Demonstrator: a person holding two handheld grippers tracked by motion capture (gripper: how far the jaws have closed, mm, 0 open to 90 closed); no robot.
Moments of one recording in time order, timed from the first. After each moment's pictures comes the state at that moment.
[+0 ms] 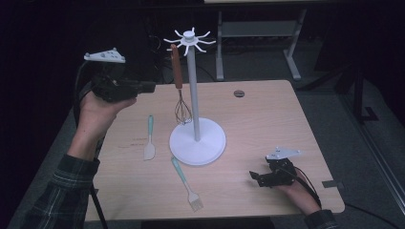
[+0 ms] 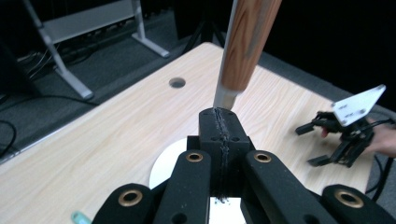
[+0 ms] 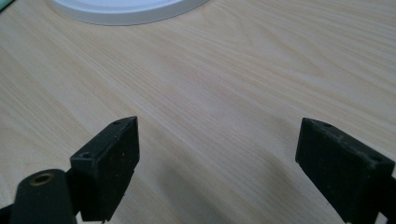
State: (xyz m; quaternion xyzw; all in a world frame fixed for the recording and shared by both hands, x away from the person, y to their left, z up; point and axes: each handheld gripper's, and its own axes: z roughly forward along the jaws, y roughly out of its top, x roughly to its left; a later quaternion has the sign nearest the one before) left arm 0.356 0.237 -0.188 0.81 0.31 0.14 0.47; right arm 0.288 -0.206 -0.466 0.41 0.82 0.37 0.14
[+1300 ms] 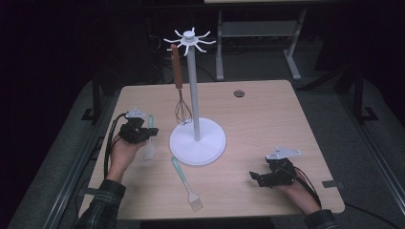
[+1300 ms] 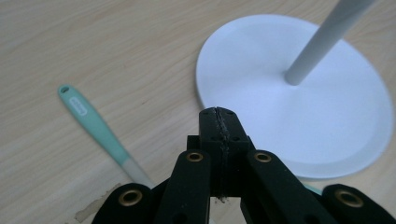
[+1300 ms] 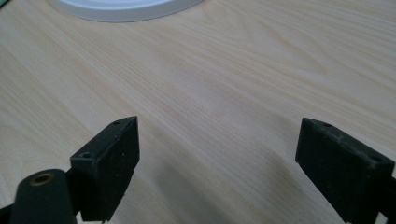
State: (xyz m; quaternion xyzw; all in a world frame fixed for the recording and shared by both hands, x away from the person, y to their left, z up) left arm 0.394 0.262 -0.402 0.82 0.41 0.14 0.37; right arm 0.289 -0.207 -0.468 0.41 0.82 0.37 0.14
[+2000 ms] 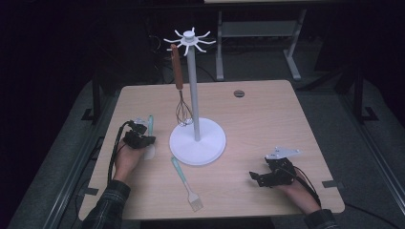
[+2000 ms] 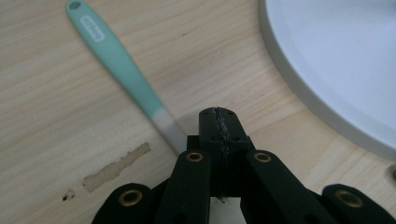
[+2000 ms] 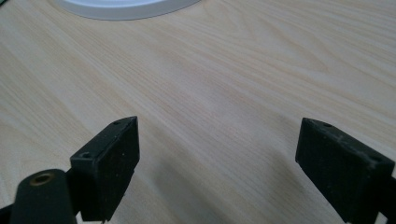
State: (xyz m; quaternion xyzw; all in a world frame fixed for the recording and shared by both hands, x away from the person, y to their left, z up) left arm 0.411 0.273 -0.455 0.83 0.46 0.15 0.29; right arm 0.290 -0.206 -0.469 0.41 0.82 0.37 0.13
